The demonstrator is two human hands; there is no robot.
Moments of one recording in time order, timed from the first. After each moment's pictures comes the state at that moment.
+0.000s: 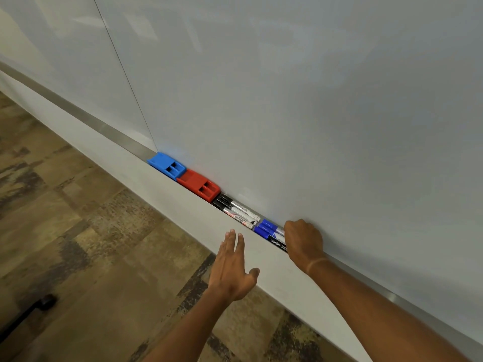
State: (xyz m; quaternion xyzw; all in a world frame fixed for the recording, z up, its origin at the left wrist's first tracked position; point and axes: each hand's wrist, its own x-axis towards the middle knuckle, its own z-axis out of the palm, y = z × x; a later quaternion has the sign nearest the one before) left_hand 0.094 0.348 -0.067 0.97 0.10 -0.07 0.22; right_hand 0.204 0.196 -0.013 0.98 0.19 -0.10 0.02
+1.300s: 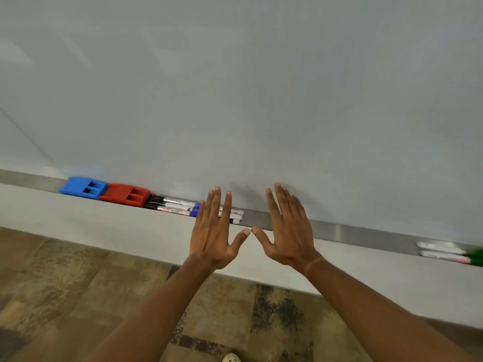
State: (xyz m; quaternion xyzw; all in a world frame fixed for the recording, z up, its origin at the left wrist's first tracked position) left_hand 0.103 0.282 -0.020 0.97 -0.15 0.08 0.14; right_hand 0.099 0.081 -0.019 0.97 0.13 0.16 -0.10
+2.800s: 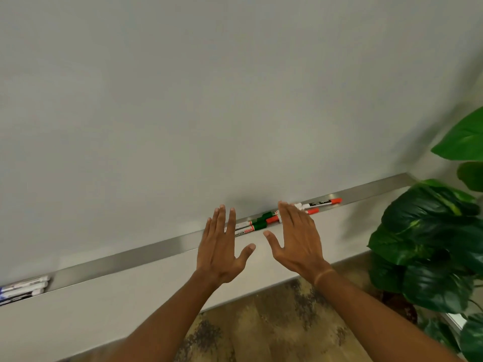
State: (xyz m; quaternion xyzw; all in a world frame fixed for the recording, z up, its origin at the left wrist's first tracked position) left_hand -0.006 -0.159 -0.001 0.92 -0.36 0.01 0.12; right_hand -0.101 -0.337 -0.002 0.96 -0.18 0.15 -0.12
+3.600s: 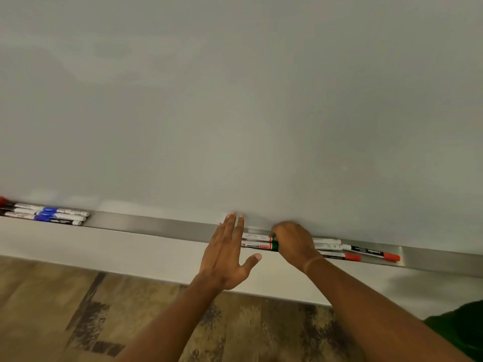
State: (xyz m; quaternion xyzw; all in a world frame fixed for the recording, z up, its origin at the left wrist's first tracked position) left_hand 0.009 -0.191 -0.035 0.97 -0.21 0.01 0.15; right_hand 0.027 -0.388 -0.026 1.00 0.04 -0.06 -0.05
